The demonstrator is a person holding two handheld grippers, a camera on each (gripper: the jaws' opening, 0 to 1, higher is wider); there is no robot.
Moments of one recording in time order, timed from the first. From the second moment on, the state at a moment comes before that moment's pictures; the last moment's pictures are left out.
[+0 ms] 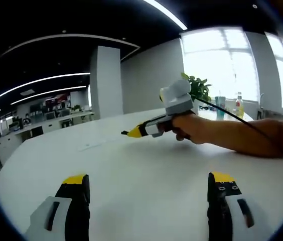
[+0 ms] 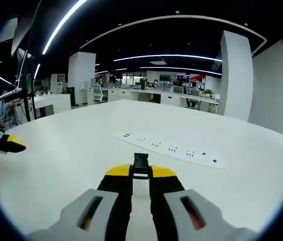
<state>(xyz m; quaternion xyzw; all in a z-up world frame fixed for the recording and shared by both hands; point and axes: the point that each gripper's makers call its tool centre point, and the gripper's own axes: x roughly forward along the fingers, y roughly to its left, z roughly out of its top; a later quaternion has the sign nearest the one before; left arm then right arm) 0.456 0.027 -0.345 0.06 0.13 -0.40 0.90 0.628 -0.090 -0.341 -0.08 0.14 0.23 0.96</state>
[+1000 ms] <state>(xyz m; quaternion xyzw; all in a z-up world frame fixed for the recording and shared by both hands) 0.455 0.022 -0.344 0.07 0.13 -0.40 0.90 0.656 -0.078 -0.367 -0.09 0.19 0.23 0.95</state>
